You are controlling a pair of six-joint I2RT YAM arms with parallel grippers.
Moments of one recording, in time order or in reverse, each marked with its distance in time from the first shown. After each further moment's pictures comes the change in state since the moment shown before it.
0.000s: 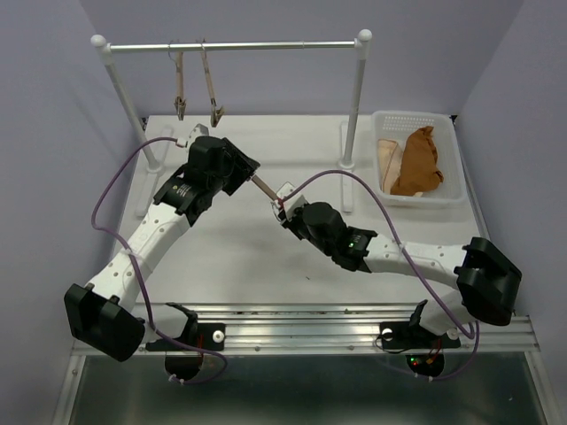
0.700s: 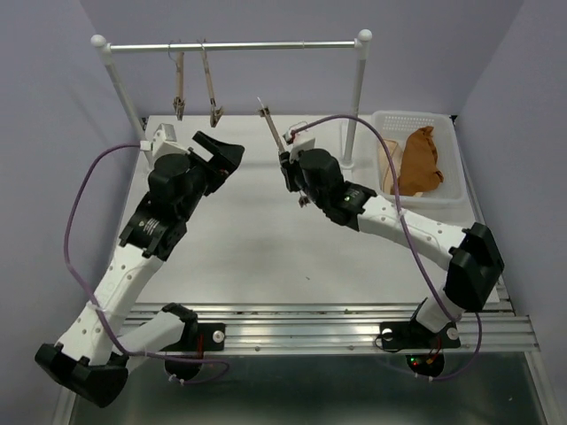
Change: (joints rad) left arm 0.005 -0.239 -0.075 0.146 -0.037 0.093; right arm -0.124 0.103 0.369 -0.208 0.036 0.294
